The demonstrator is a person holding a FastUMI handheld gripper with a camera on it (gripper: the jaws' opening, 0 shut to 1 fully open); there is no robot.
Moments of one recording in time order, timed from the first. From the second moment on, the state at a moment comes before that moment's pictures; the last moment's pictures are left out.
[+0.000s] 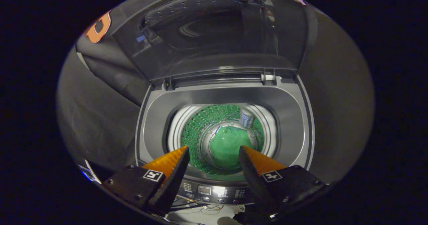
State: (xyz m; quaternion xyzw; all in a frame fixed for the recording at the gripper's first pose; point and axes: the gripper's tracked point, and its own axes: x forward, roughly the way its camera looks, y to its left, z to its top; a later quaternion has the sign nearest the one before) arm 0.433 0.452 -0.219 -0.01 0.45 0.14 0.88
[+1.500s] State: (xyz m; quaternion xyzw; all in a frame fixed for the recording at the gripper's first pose) arm 0.502 0.480 0.018 0.00 0.22 0.16 0.96
